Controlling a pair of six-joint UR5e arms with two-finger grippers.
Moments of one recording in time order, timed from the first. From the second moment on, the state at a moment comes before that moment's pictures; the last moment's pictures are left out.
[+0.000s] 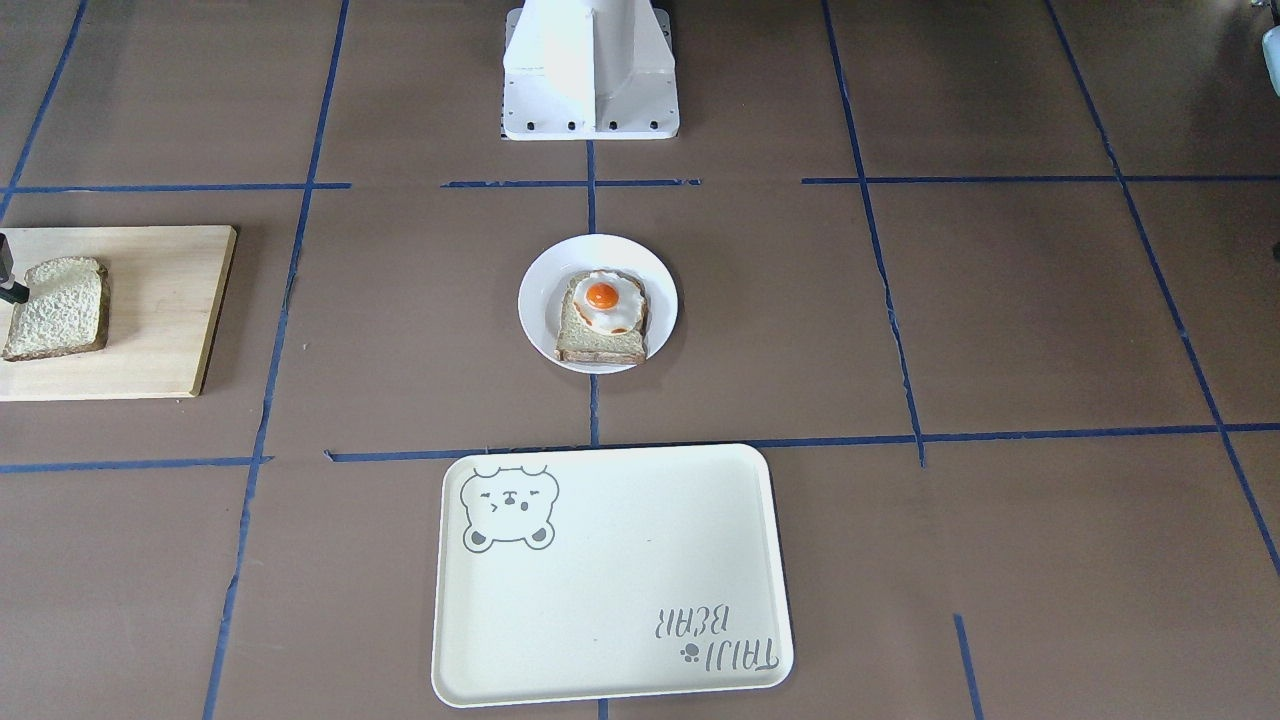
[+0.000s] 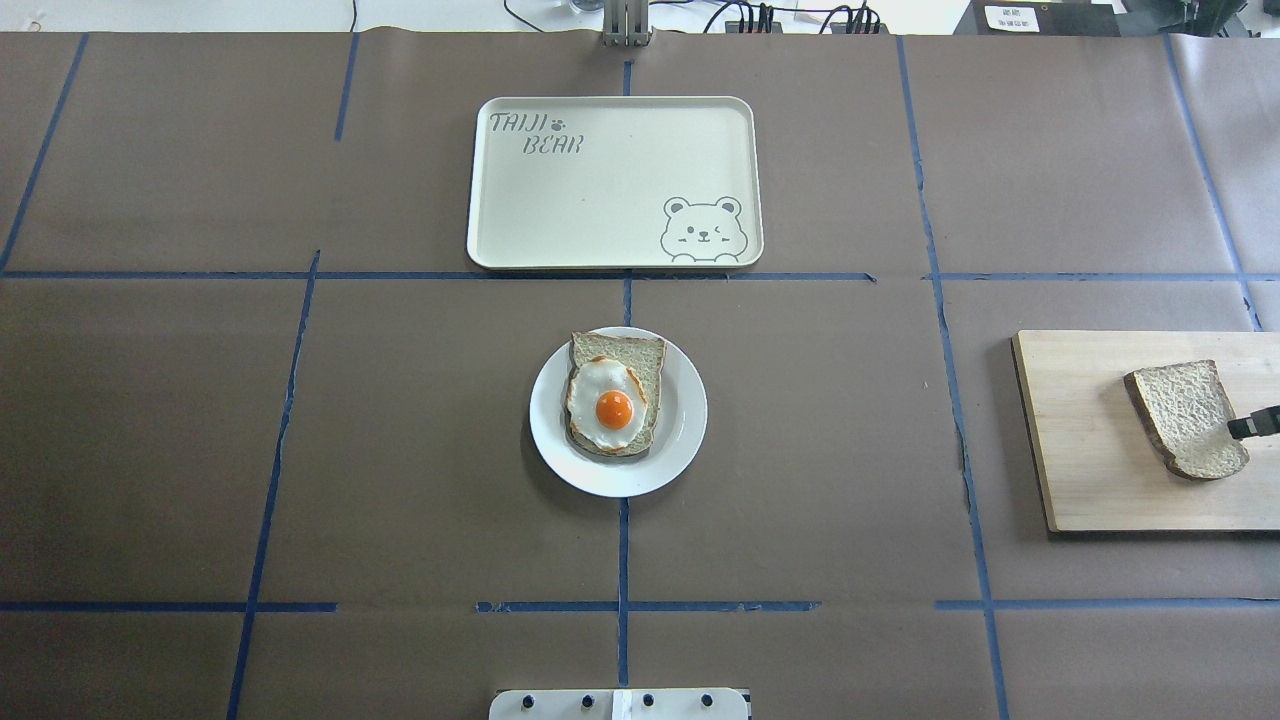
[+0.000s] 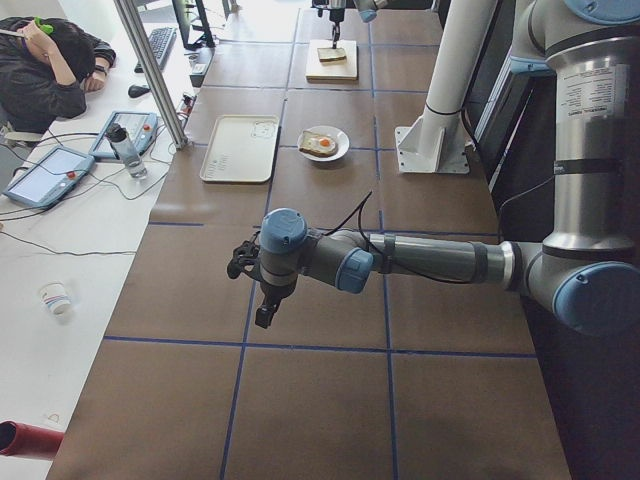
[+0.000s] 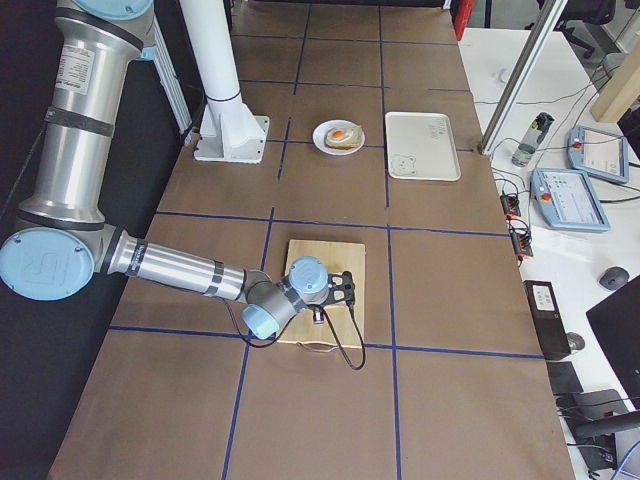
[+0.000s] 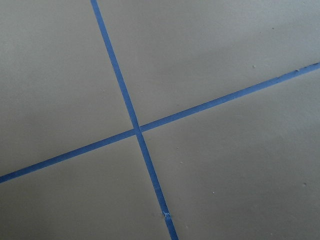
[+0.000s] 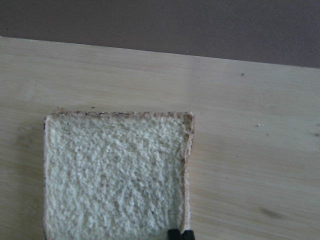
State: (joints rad) left arm -1.47 -1.48 -1.71 -1.85 -2.32 0.05; right arm 1.14 -1.82 1.45 -0.57 2.38 0.59
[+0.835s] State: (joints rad) left arm -1.47 -1.48 -1.71 -1.85 -2.32 0.05; right arm 1.19 -1.81 1.53 -0.58 2.49 0.62
